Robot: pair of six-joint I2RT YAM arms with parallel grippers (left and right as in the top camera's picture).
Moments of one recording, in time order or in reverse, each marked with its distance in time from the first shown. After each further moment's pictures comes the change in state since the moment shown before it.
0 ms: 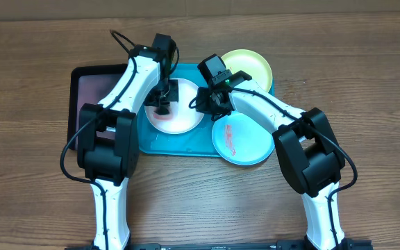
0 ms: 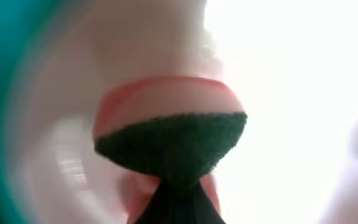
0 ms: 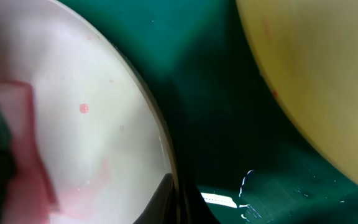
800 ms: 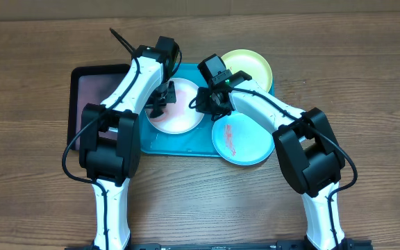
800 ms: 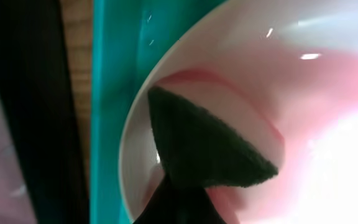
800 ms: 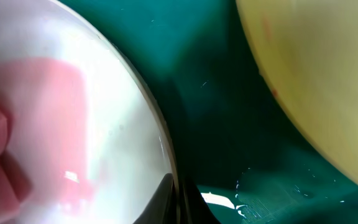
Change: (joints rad) left arm -0.015 0.000 0.000 -0.067 -0.272 -0.222; right arm 0.000 0.000 0.000 -0.001 0.000 0.000
